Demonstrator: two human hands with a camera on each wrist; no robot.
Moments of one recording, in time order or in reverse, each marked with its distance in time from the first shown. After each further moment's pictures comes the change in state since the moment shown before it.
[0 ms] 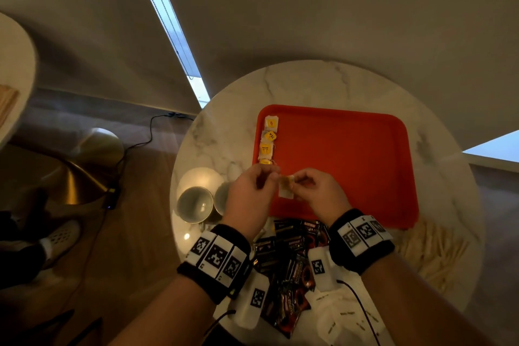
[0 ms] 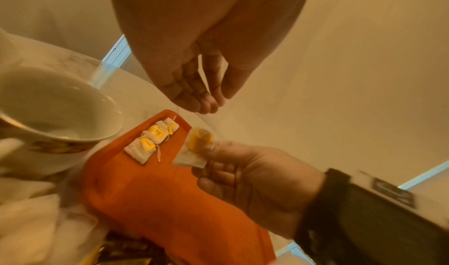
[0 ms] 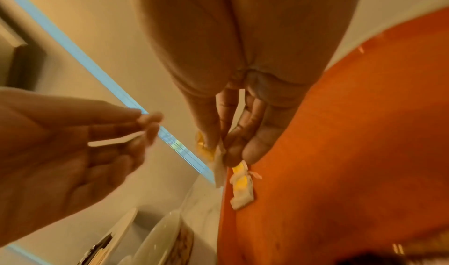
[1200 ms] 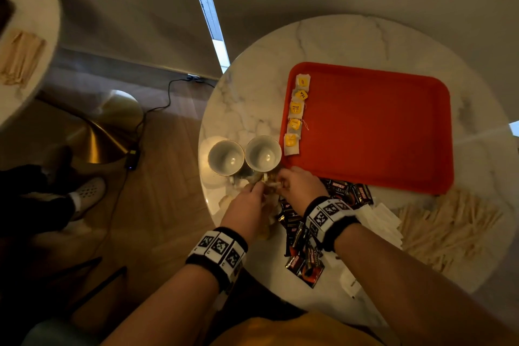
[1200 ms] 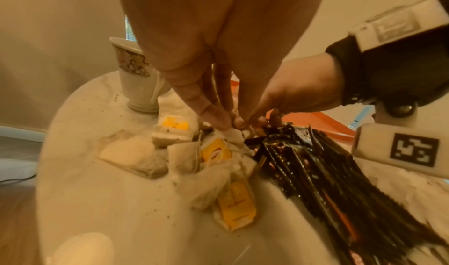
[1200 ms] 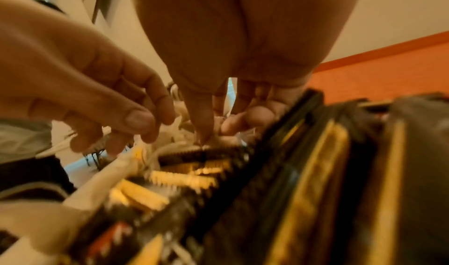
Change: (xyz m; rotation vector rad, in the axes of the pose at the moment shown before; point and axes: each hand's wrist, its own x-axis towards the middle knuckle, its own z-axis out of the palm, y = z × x) left_hand -0.058 -0.130 -0.037 0.684 -0.244 -0.034; right_hand -0.022 0.039 0.109 -0.789 -0.243 -0.081
